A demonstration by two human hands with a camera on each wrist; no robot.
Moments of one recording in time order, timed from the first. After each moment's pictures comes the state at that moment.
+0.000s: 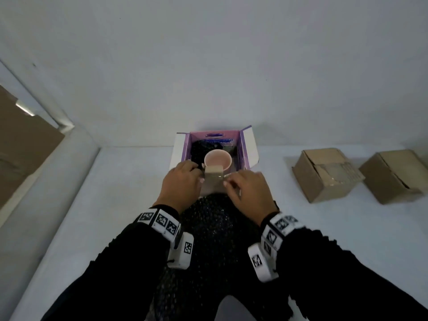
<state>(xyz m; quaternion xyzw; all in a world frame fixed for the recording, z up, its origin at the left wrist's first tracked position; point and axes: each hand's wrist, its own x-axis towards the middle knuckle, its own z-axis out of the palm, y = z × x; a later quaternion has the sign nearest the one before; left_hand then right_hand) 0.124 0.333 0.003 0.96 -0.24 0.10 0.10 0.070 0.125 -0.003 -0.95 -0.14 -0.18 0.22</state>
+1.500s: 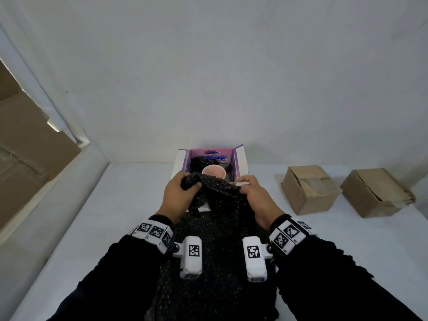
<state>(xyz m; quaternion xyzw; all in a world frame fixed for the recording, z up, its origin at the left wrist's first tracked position) 0.068 0.319 0.046 0.82 -0.02 0.05 0.57 0.030 0.112 0.063 -0.68 0.14 0.07 0.72</state>
